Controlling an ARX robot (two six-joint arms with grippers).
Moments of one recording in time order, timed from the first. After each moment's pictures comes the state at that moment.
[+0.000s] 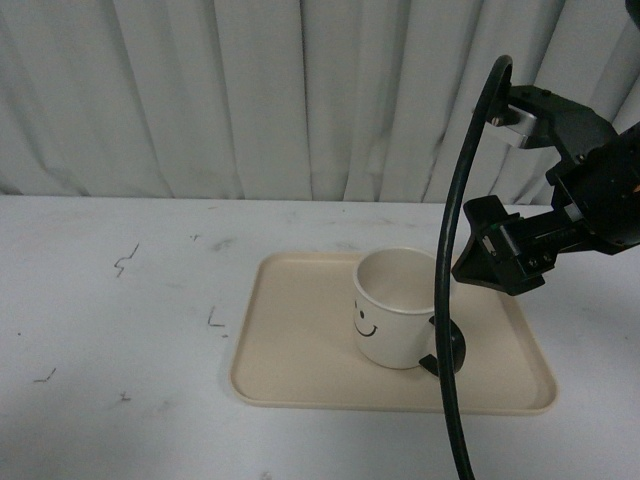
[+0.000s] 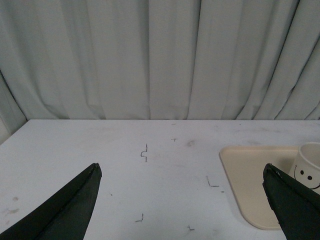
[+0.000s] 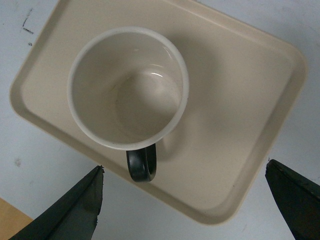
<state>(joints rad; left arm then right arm) 0.00 0.01 0.01 0.00 0.00 0.00 0.20 1.85 1.19 -0.32 -0.25 -0.21</state>
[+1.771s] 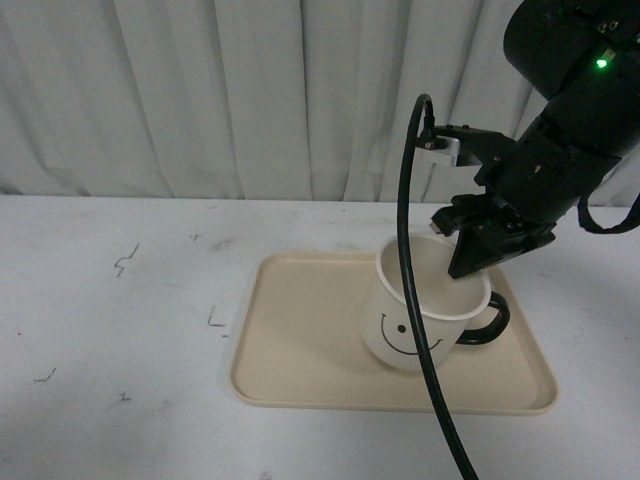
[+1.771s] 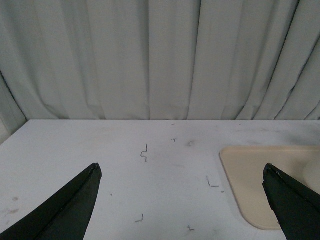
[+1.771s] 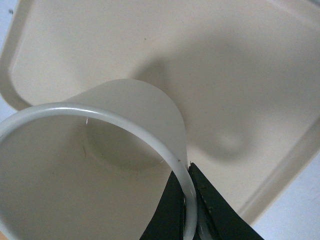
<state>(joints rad) 0.00 0.01 0.01 0.00 0.00 0.00 0.22 2.18 1.69 -0.78 -0.27 -0.32</state>
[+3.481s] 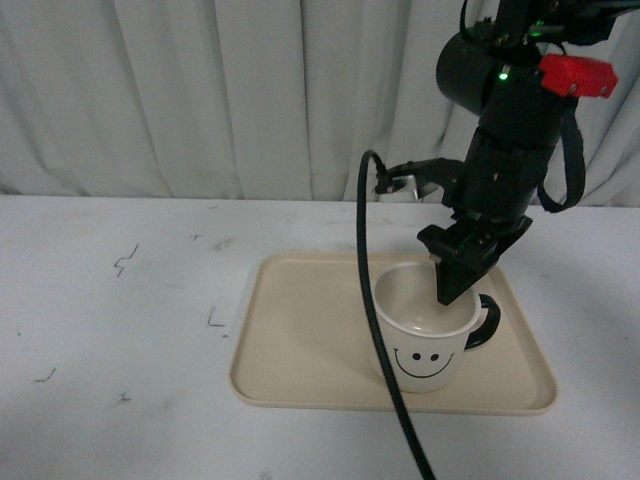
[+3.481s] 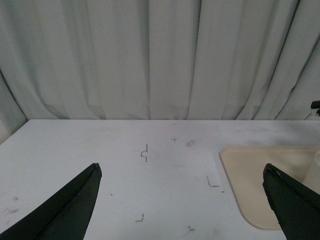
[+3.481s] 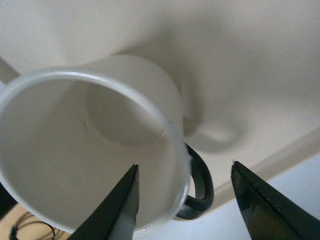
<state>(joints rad) 0.00 0.01 0.01 0.00 0.00 0.00 0.26 2.49 2.18 -1.22 -0.13 -0.58</state>
